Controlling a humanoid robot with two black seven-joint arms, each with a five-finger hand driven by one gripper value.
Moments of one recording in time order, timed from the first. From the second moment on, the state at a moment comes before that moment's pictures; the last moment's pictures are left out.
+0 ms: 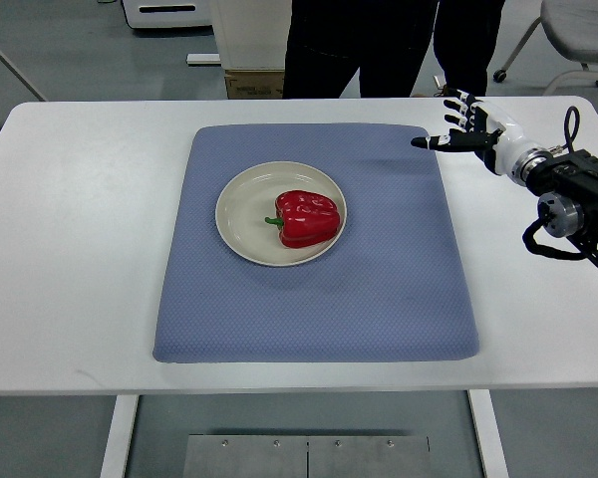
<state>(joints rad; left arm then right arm) -0.01 0.00 -0.22 -0.21 0.01 0.07 -0.04 1.06 -0.31 0.19 0.66 -0.14 0.01 0.20</state>
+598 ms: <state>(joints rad) -0.01 0.00 -0.22 -0.21 0.00 0.07 -0.04 0.86 -0.29 0.54 0.65 0.02 0.18 0.18</state>
